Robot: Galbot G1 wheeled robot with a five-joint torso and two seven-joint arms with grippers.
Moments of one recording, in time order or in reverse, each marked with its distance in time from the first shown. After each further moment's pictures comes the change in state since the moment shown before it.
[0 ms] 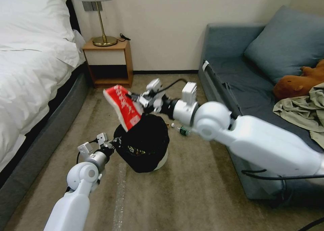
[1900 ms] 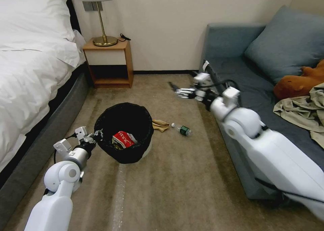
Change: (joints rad) left arm 0.048 0.032 -0.145 -0.079 0.108 -0.066 0.051; right arm -0.743 -0.055 0.869 0.079 -0.445 0.031 0.010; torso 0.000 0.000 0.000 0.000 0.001
